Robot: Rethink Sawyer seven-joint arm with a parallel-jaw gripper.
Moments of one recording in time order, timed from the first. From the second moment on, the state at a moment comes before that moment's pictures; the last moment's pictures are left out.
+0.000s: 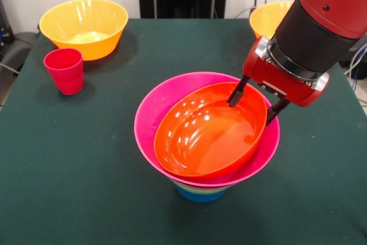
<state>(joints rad) 0.15 -0.07 -0.58 0.68 0.28 1.13 2.09</state>
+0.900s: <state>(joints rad) 0.11 -0.15 -0.46 0.81 0.32 0.98 2.09</state>
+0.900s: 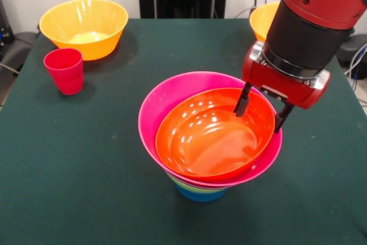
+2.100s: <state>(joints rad) 0.00 -0.30 -0.29 0.99 0.32 0.92 2.09</state>
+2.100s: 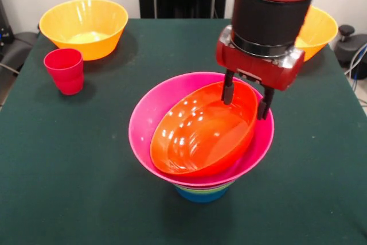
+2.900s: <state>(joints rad) -0.06 -0.34 -0.20 1.02 0.32 0.89 2.09</state>
